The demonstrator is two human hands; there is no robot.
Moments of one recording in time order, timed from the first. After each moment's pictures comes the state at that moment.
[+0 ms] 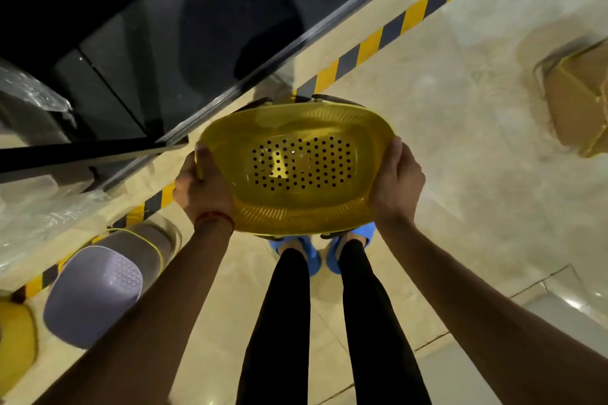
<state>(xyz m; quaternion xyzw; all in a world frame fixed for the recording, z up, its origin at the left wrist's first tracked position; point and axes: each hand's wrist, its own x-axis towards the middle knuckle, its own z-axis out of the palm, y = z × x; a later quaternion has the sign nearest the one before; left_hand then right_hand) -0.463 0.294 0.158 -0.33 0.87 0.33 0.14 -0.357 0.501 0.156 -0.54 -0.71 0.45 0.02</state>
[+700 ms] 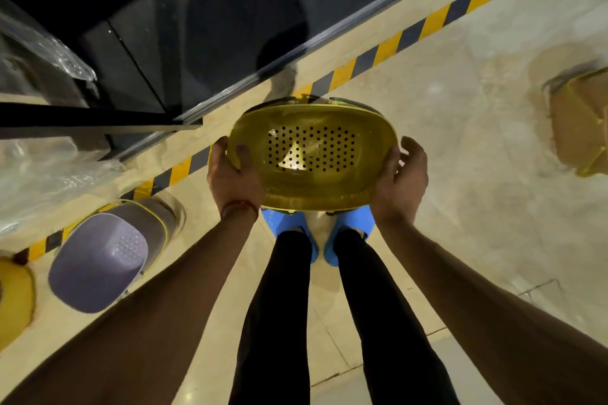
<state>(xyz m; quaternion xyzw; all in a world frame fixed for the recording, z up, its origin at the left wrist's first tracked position) -0.436 0.284 0.141 -0.24 0.89 0.35 0.15 -0.345 0.489 0.157 -0.50 -0.77 0.40 0.01</state>
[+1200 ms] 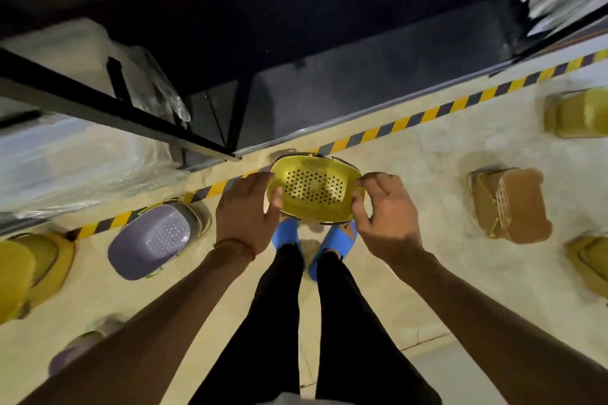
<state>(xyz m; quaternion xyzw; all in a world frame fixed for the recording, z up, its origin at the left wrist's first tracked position) -0.416 0.249 0.445 0.09 0.97 0.17 0.13 -0.362 0.490 0.457 -0.08 -0.96 0.25 -0.08</state>
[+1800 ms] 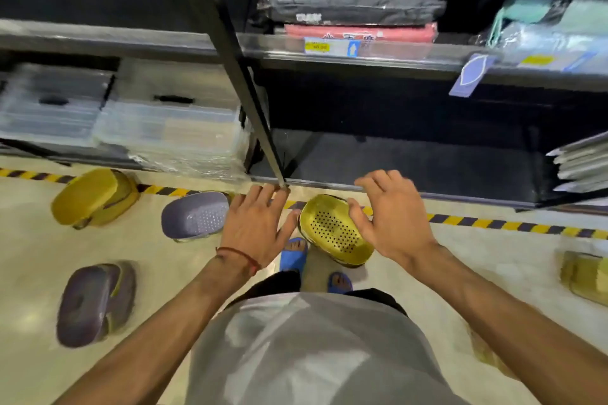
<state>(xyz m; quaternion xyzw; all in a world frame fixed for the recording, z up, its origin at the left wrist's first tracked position) -0.326 0.225 0.637 0.01 1.00 0.03 0.05 -0.396 0.467 0.654 0.25 -0.96 0.10 -0.03</state>
